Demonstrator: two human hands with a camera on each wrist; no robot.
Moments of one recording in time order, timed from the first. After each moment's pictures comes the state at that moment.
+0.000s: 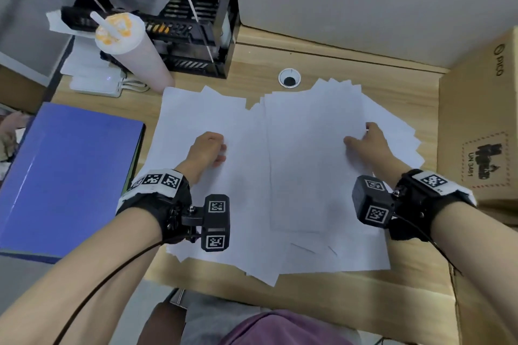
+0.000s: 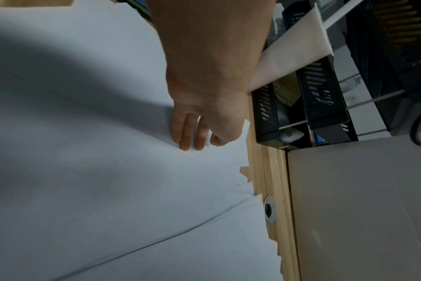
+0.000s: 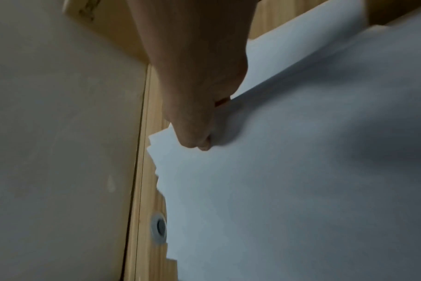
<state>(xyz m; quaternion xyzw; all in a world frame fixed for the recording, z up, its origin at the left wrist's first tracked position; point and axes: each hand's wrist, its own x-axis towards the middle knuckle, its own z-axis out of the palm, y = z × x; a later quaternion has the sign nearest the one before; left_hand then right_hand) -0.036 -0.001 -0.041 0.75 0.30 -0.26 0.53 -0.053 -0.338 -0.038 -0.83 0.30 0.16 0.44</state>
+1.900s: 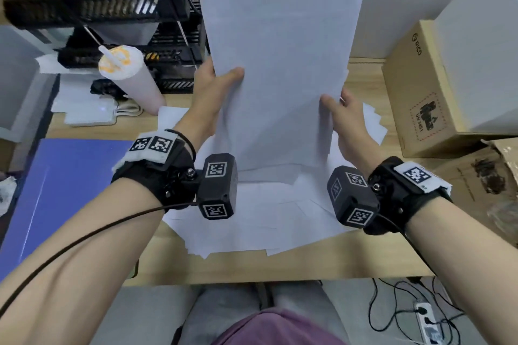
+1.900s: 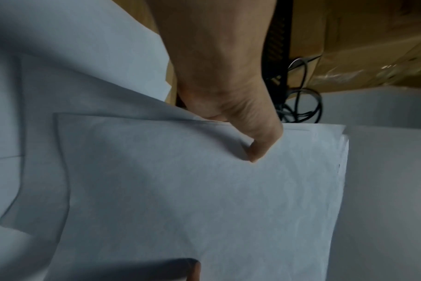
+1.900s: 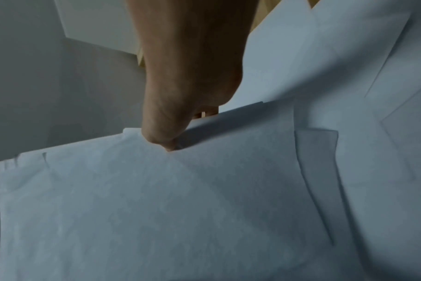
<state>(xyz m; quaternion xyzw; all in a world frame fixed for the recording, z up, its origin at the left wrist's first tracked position) -0.015 -0.031 0.107 0.66 0.02 -0.10 0.74 -0.100 -0.246 0.075 -0.67 0.27 -0.07 0.68</state>
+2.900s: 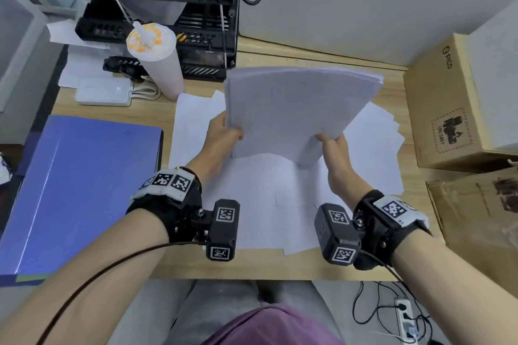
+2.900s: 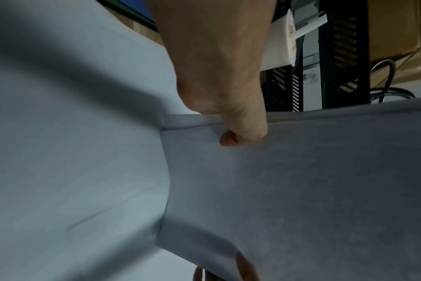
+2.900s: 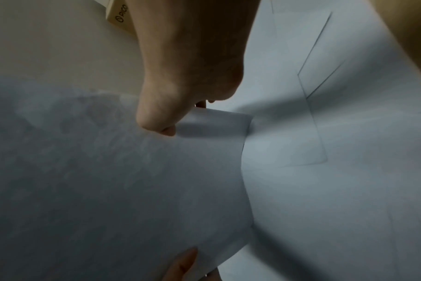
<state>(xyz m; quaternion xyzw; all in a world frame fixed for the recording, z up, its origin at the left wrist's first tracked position) -0.049 0.038 0.039 0.72 0.12 -0.23 0.64 -0.113 -0.164 0.033 -0.68 0.36 -0.01 0.63</state>
